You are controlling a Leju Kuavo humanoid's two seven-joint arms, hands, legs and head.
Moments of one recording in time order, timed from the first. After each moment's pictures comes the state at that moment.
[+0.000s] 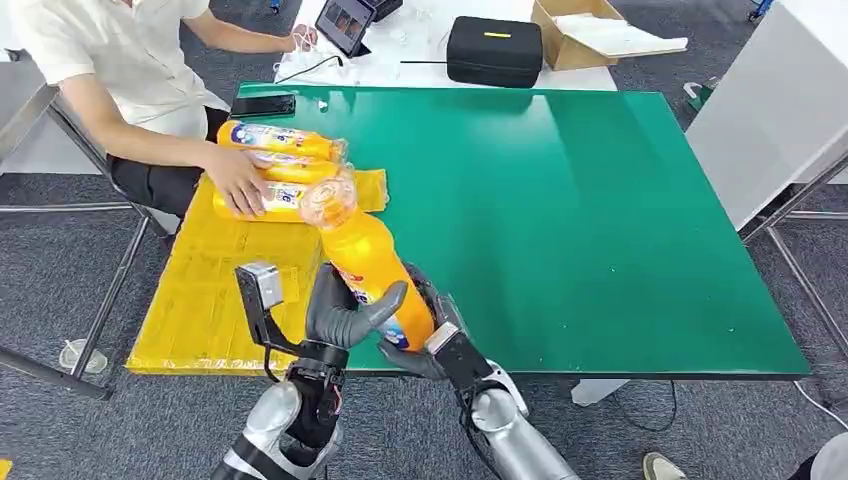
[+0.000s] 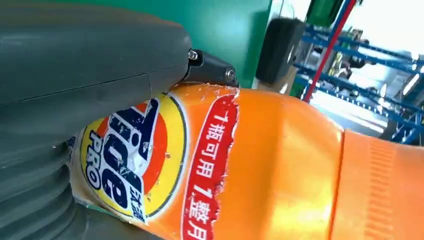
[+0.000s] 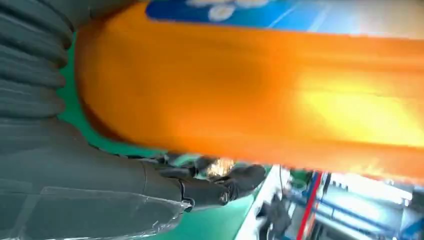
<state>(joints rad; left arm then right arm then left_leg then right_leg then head) -0.21 -0.24 -0.61 -1.23 0.40 0.15 -0.51 -0.22 0.15 0.46 -1.01 0.20 -0.16 -0.61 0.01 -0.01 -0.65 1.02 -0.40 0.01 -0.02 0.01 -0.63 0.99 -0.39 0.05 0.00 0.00</state>
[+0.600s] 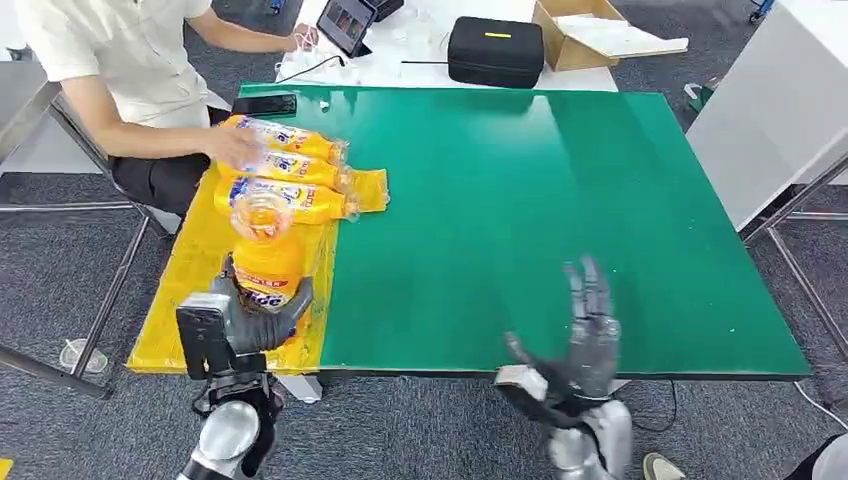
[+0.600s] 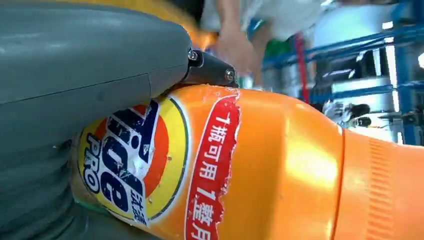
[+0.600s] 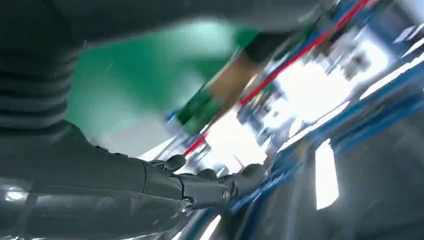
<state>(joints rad) -0.11 -0.11 -0.46 -1.35 -0.23 0.53 -0.49 0.04 0.18 -0.10 -1.40 0.81 -0.70 -0.70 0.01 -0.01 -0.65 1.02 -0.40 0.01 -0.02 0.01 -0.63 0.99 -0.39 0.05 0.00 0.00</state>
